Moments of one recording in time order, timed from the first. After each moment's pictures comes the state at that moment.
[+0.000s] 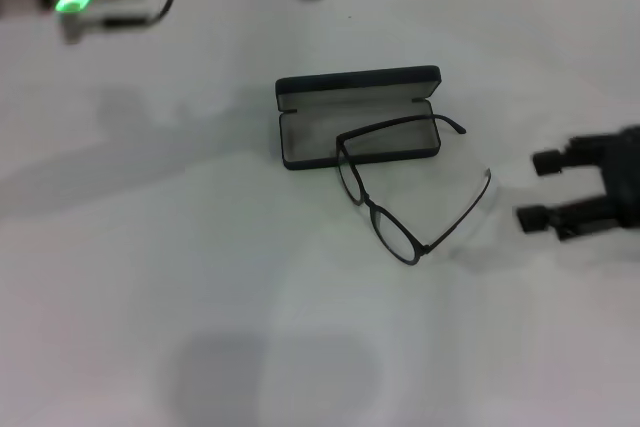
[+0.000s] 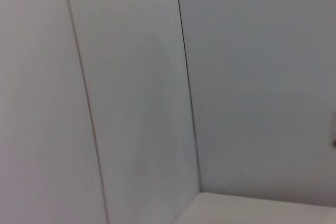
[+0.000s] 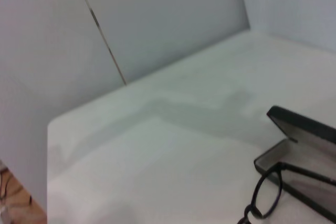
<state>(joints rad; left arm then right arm) -0.37 -2.09 1.28 1.57 1.69 1.25 -1.88 0.41 2.01 -1.02 -1.27 -1.95 -1.75 1.96</state>
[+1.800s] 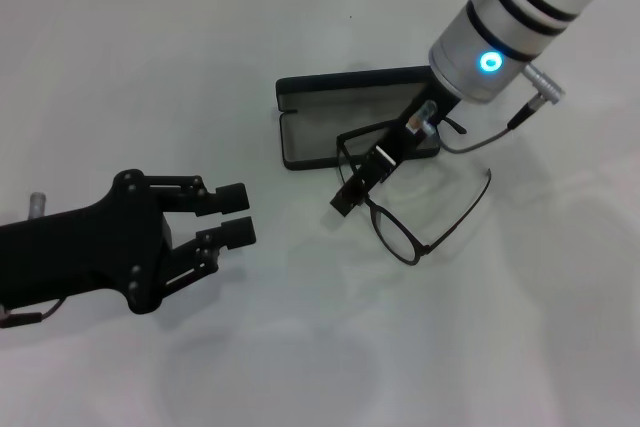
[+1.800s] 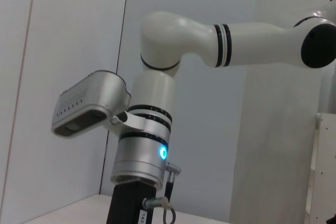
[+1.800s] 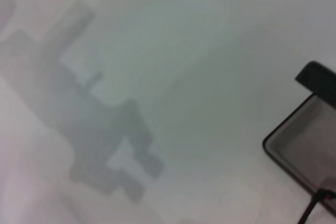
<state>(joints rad) -0.24 -2.01 1.02 0.67 1.49 1.86 -1.13 1.28 2.03 -1.42 -0.40 -2.16 -1.32 2.41</state>
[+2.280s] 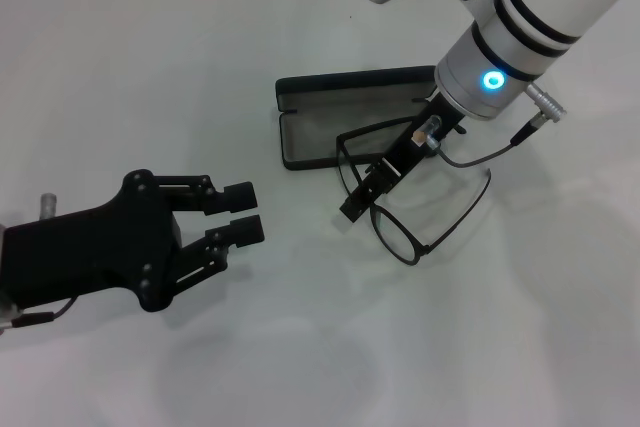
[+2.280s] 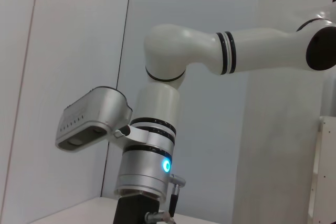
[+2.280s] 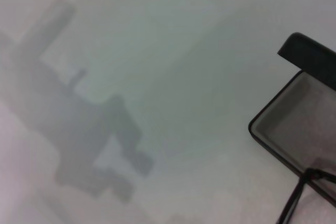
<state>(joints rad) -0.26 -2.02 1.02 0.62 1.49 1.85 -1.09 1.27 2.03 -1.48 -0.35 -2.10 -1.26 2.41</state>
